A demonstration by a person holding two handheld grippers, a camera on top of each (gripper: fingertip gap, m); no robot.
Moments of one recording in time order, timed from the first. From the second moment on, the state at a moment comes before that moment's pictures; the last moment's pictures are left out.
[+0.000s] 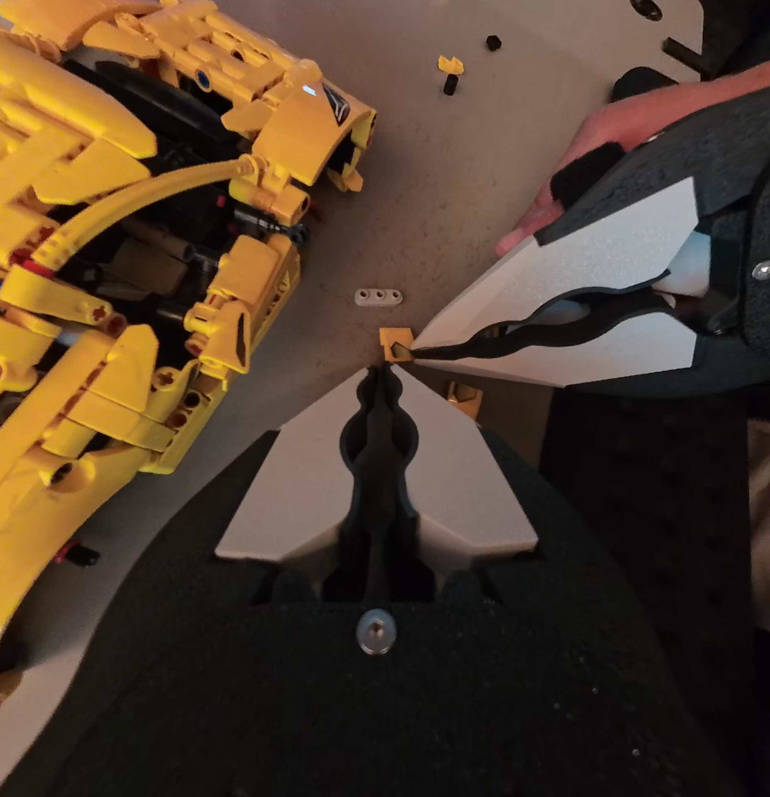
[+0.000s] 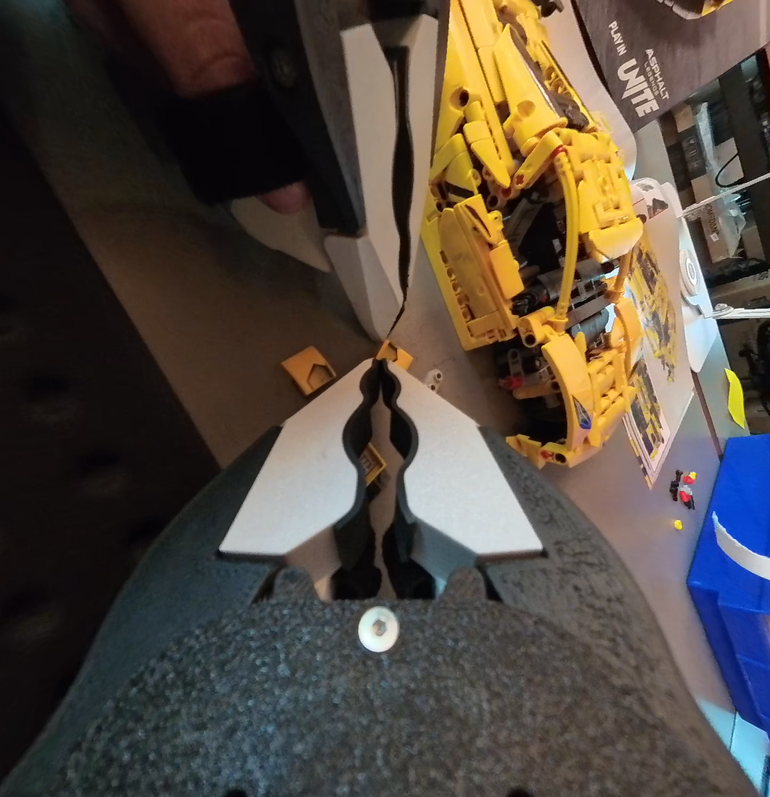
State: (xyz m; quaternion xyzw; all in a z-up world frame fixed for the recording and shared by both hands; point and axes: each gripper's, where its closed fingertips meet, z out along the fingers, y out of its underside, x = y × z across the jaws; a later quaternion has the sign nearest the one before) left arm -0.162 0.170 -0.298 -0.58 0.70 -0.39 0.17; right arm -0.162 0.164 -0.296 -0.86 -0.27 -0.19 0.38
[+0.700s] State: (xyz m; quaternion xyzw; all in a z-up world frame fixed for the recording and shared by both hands) left arm -0.161 0.179 -0.285 -0.60 0.64 -0.45 0.15; right arm -0.161 0.164 -0.297 -0.88 -0.25 -0.15 0.39
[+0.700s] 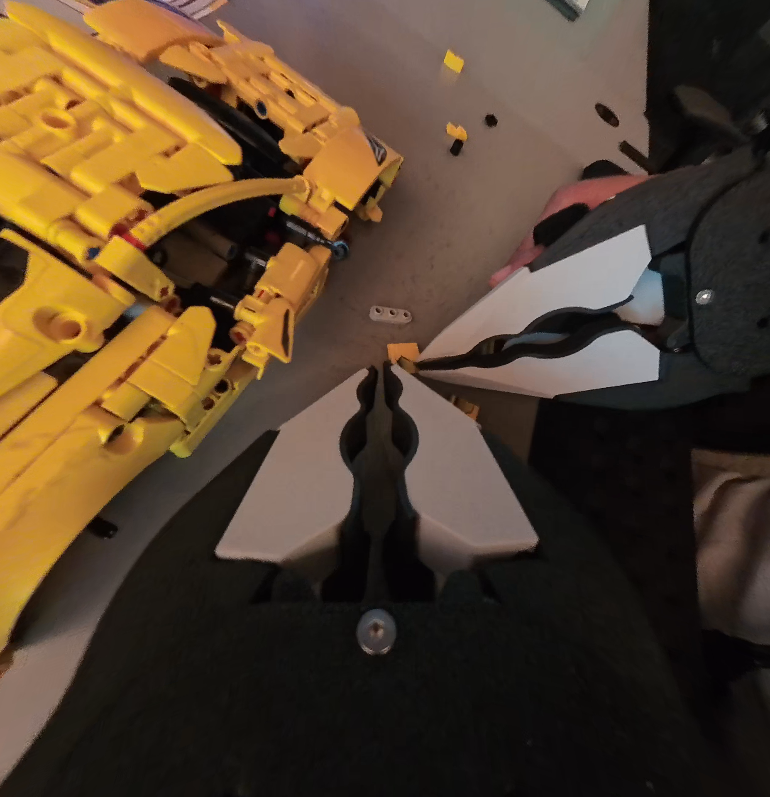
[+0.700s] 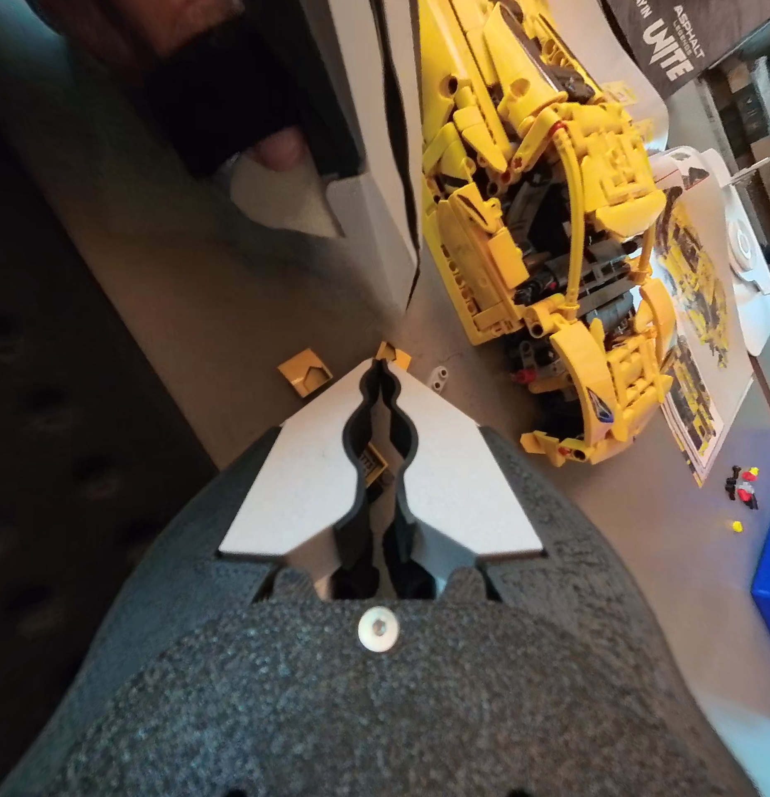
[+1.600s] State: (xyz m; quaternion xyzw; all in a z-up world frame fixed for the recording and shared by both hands) left arm -0.156 0.166 -0.299 -0.57 0.71 -0.38 0.18; right arm -0.162 0.165 -0.279 -0.88 -0.17 -0.01 0.44
